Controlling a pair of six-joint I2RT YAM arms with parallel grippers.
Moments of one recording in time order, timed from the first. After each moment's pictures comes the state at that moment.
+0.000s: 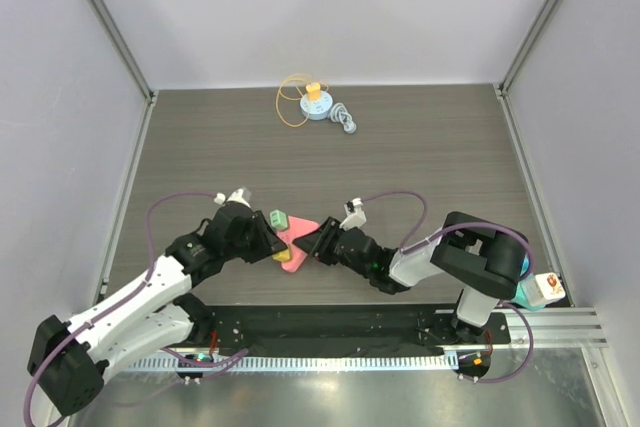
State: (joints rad) left arm -0.68 0.84 0.53 -0.46 0.02 -1.00; right arm 1.08 1.70 0.46 0.90 0.24 1.27
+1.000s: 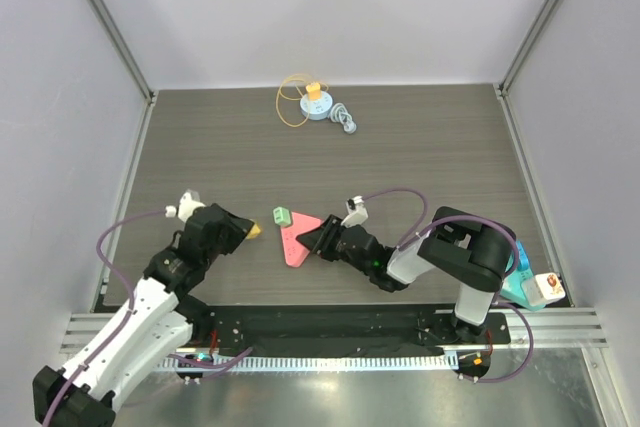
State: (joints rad) left arm -0.48 0.66 0.50 -0.48 -0.22 -1.11; right arm 1.05 1.78 0.46 0.98 0.24 1.18
